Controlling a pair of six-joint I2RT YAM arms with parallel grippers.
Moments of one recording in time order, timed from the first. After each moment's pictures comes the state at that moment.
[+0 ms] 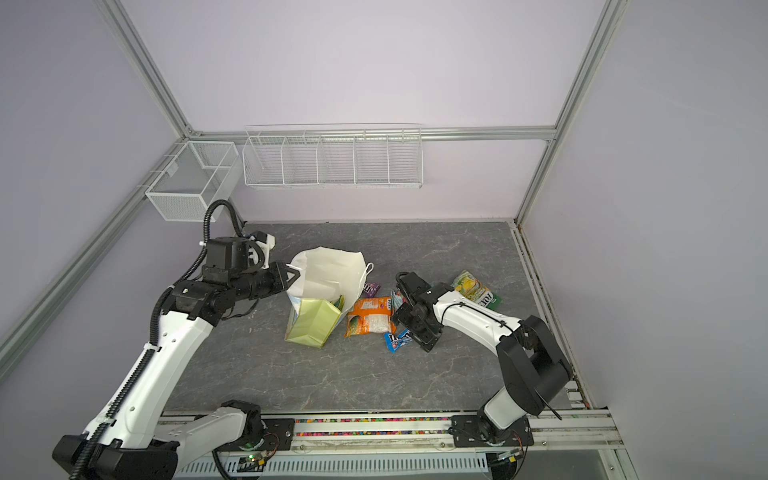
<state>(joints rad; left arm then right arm) -0.26 1.12 1.22 -0.80 0.33 -0.49 0.66 1.58 1.03 -0.80 -0.14 1.33</state>
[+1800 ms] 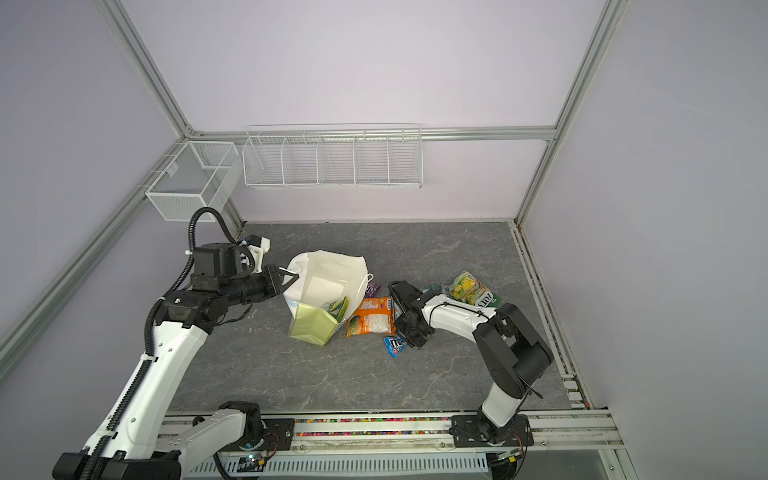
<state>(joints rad) -0.17 1.06 1.15 -0.74 0.52 -0.48 0.70 1.69 0.98 -0.66 -0.09 1.39</state>
